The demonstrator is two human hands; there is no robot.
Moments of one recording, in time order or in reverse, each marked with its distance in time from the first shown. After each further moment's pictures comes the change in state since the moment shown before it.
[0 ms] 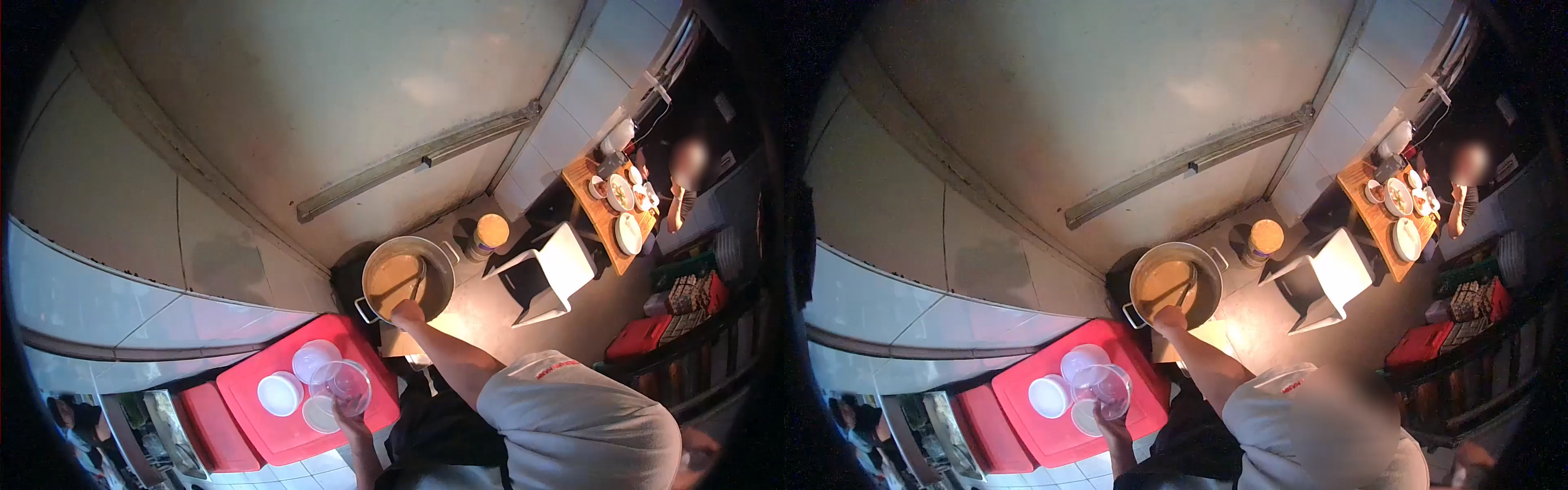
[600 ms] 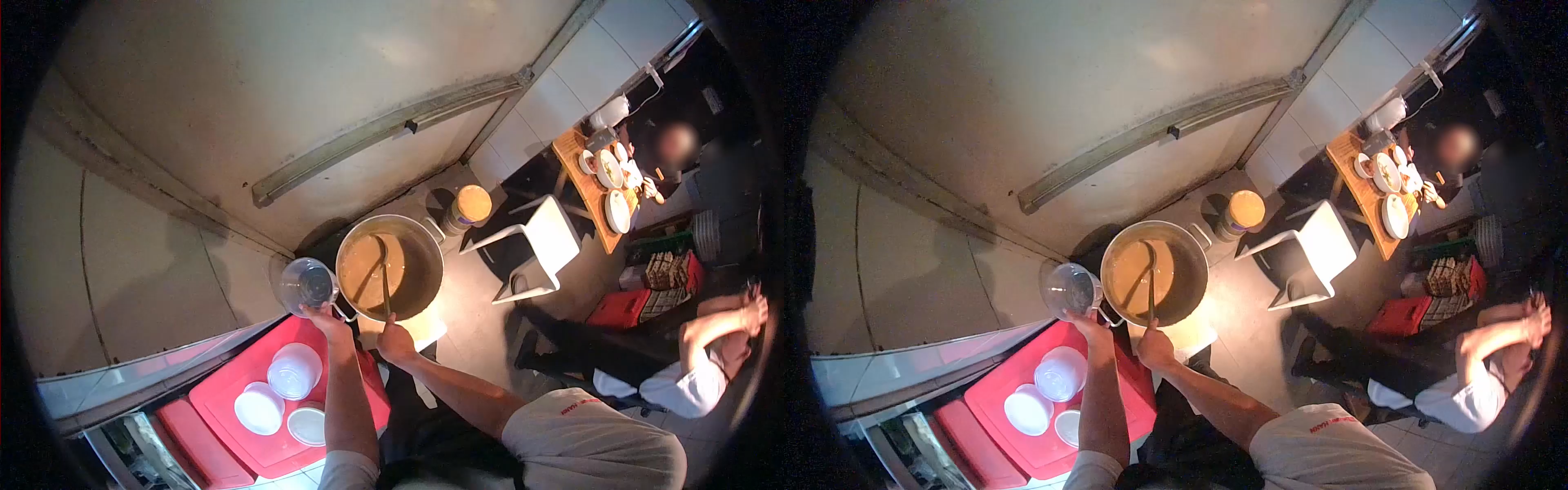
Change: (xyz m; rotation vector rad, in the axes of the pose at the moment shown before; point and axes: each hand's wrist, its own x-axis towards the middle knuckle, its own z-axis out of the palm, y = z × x) left_hand 0.256 -0.067 0.176 0.072 0.147 -0.212; right_hand -0.049 0.017 0.056 -0.036 0.076 -0.031
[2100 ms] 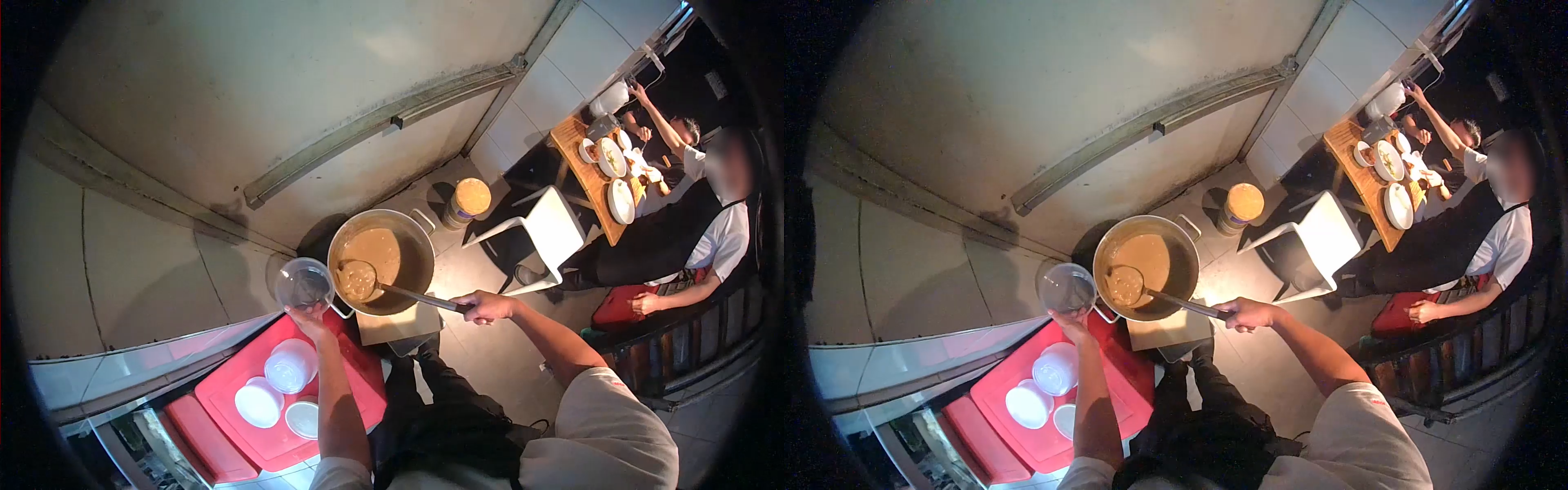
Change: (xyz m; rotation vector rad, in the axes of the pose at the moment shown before) left_hand 0.009 0.005 -0.022 -0.012 -0.055 0.289; right_hand -0.009 0.163 -0.228 0.382 -0.679 -0.125
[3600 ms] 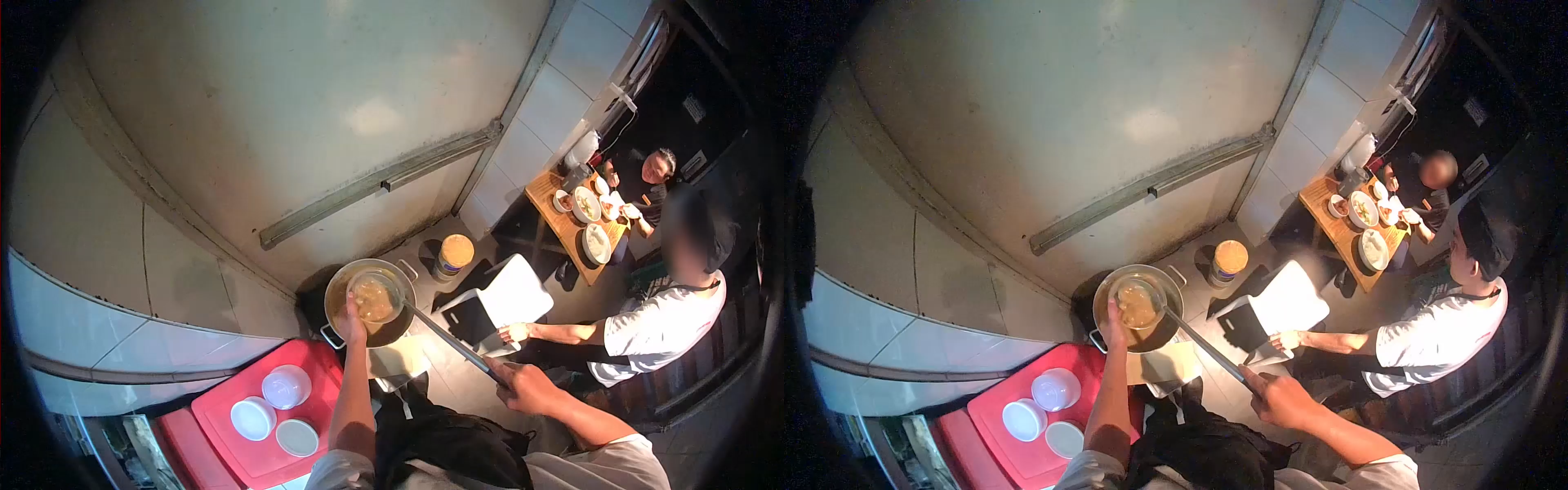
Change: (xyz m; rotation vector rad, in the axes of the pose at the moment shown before) left_hand -0.110 0.002 0.126 0.546 -0.284 0.187; right_hand -0.262 -0.076 0.117 -0.861 0.667 -0.346
